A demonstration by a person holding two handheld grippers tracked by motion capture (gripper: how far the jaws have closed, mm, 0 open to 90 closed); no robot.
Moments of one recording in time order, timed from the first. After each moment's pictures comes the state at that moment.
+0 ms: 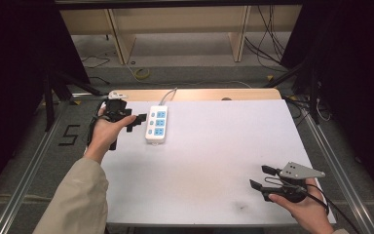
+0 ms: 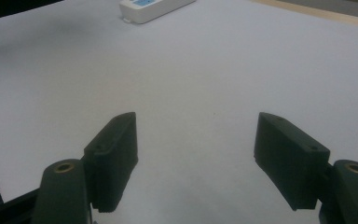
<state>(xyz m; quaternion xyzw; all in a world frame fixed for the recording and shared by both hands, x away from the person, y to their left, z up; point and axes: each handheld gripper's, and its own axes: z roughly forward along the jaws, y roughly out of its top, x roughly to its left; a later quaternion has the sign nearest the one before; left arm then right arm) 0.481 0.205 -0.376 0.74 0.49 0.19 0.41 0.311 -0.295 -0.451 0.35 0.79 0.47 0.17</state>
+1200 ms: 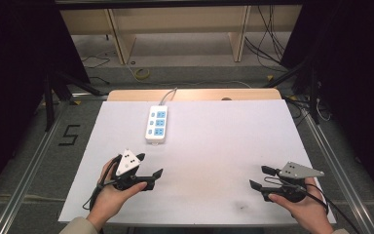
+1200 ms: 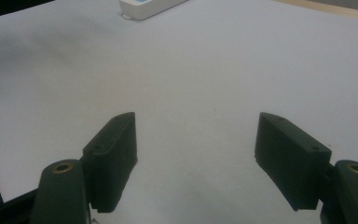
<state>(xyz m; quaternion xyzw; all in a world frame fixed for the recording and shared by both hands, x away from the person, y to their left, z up) 0.327 0.165 -0.433 0.78 0.36 0.23 0.46 0.312 -0.295 -0.453 0.35 0.79 0.47 0.17</state>
